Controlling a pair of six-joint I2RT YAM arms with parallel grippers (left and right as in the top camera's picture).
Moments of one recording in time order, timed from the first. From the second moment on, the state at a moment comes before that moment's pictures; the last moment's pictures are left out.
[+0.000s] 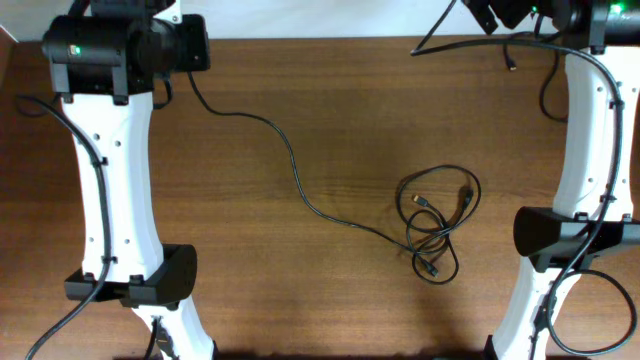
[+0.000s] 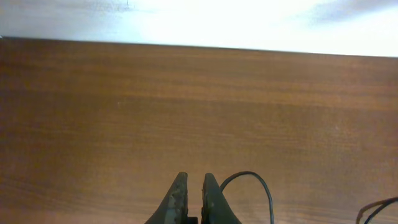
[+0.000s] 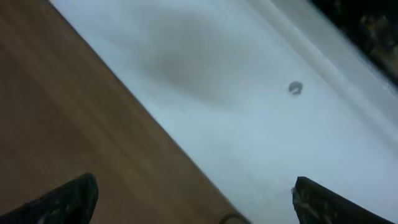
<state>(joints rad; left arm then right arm) -0.08 1.98 2.66 -1.52 -0.08 -0.09 -0.05 2.20 2.70 -1.09 -0.40 -0.77</state>
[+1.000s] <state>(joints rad) -0.08 1.98 2.66 -1.54 -0.08 -0.09 -0.18 1.72 1.19 -0.83 -0.47 -0.62</state>
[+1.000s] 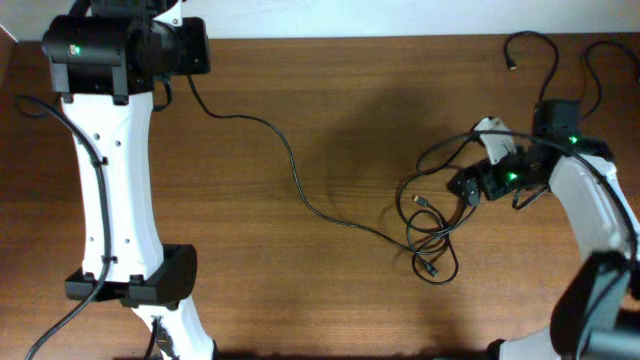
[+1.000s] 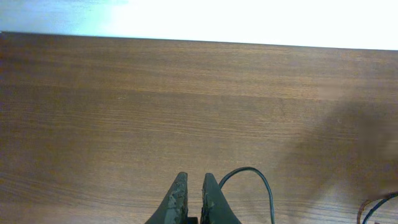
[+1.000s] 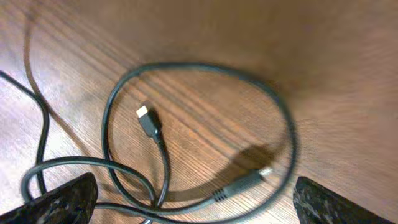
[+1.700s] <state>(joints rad) -0.08 1.98 2.66 -1.57 -0.08 -0.07 -0.17 1.87 1.27 -0.76 -0.34 -0.60</state>
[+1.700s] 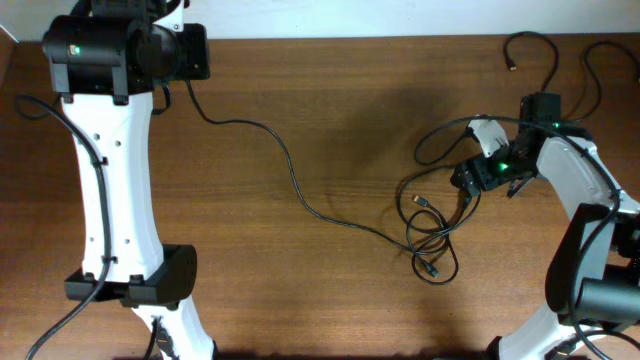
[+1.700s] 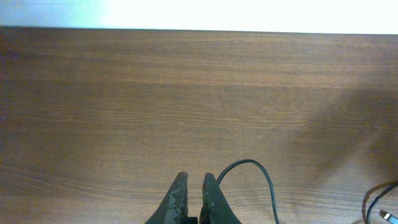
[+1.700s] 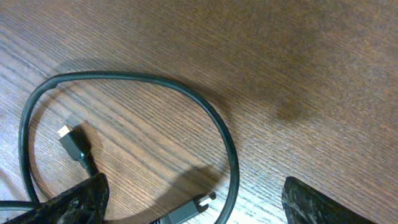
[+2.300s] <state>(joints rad) -0.08 1.98 2.66 -1.57 -0.08 -0.04 -0.17 1.87 1.10 -0.58 -0.33 -0.47</state>
